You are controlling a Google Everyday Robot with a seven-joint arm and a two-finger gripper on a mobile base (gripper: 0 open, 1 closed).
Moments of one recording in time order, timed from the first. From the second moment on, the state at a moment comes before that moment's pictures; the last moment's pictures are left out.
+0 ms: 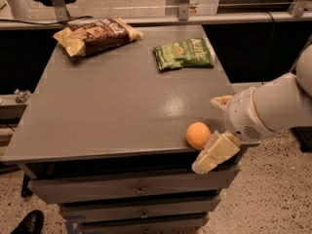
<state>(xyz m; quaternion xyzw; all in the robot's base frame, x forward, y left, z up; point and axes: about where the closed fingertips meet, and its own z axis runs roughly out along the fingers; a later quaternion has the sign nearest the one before) 0.427 -0.118 0.845 -0.54 0.78 0.15 0.29</state>
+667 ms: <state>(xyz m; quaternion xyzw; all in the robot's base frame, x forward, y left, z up) 0.428 -0.119 0.828 -0.51 0.80 0.17 0.29</state>
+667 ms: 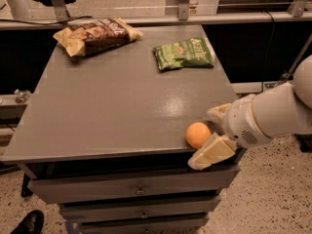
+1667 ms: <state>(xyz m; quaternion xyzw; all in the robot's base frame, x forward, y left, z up) 0.452 -0.138 0.842 -0.47 0.81 0.16 0.30</state>
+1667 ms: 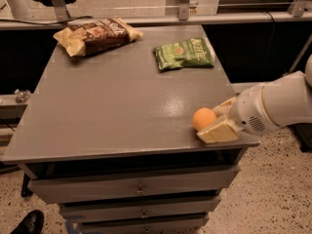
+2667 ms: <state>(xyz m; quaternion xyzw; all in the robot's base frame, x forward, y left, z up) 0.507 -0.129 0.884 -0.45 0.81 0.14 0.35</state>
